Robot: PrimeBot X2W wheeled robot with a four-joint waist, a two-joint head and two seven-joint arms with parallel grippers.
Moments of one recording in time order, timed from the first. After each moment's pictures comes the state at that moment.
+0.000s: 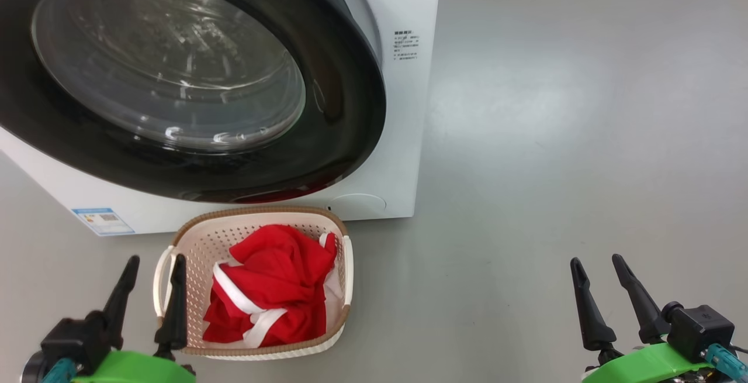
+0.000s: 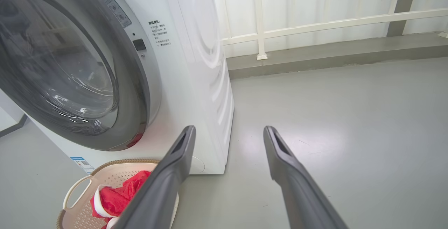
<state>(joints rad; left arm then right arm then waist) -0.14 0.14 0.04 0.32 -0.29 -0.13 -0.26 0.04 -0.05 -0.01 0.21 0.35 0.12 -0.26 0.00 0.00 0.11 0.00</state>
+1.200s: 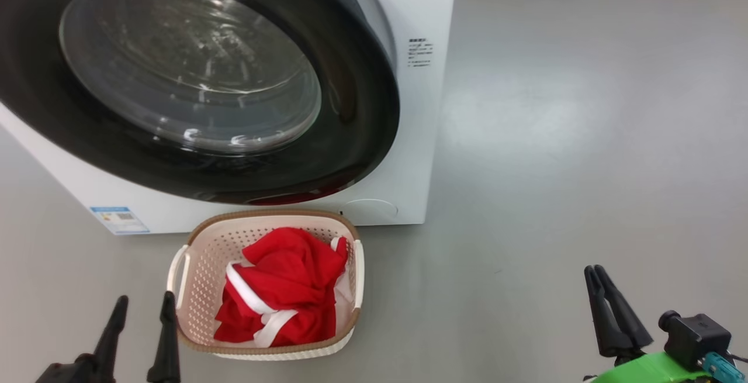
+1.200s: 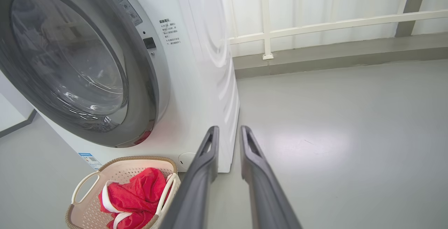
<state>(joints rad) 0.00 0.10 0.12 0.24 -0.27 -0.13 -0.26 0.07 -0.05 -0.01 0.20 0.34 0.12 -0.26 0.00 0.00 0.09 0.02</state>
